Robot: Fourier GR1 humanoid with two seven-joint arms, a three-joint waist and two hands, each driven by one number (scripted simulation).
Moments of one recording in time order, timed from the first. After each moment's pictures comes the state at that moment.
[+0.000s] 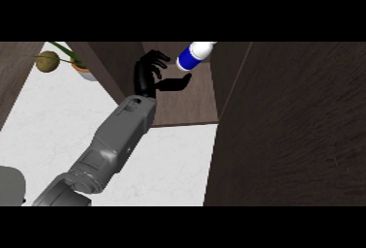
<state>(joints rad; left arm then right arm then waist) -1.07 0.00 -0.06 -0.21 0.23 0.74 -0.49 0.16 -0.41 0.75 -2.48 0.05 -0.45 0.16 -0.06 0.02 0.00</state>
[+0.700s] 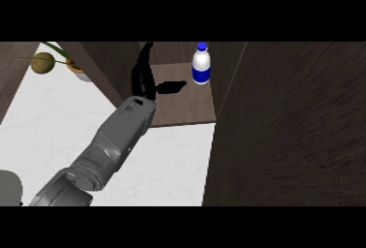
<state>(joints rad) -1.12 0.00 -0.10 -0.08 0.16 0.85 -0.46 0.17 -0.42 0.75 -2.47 0.04 -0.44 0.12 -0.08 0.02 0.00</state>
